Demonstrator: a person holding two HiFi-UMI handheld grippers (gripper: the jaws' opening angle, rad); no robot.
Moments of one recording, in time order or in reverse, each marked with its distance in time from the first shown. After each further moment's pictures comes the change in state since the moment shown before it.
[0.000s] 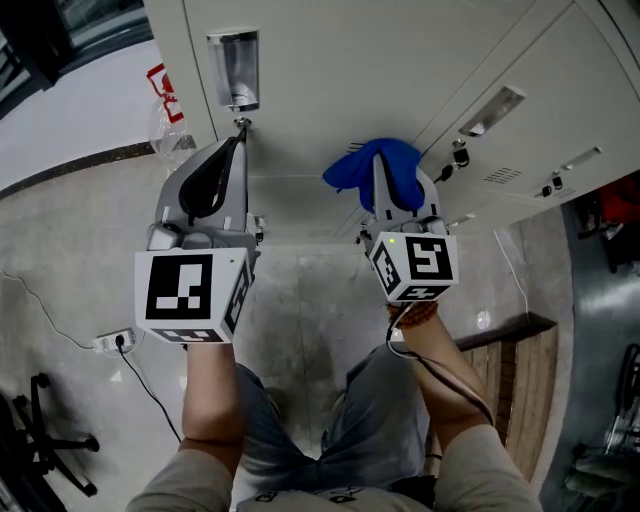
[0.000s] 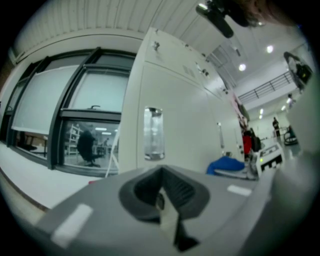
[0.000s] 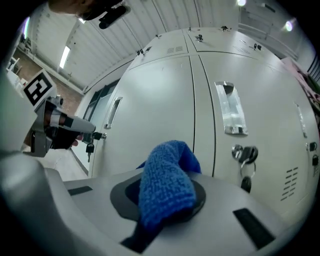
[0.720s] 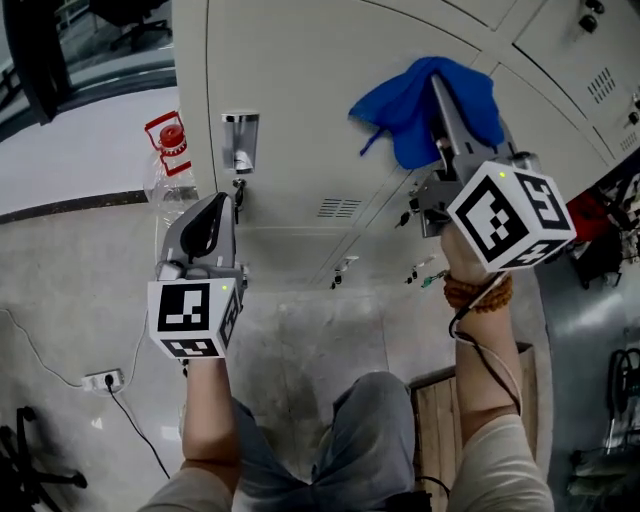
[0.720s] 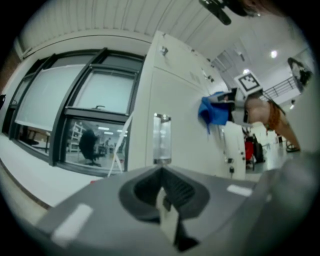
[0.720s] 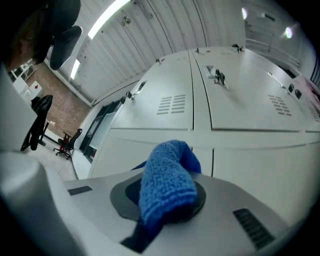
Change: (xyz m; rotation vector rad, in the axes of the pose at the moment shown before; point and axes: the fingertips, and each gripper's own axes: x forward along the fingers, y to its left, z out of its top) left arm -0.010 0.015 0.008 -0.053 -0.023 0.017; right arm 0.004 -0.045 0.264 -0.054 -0.188 0.062
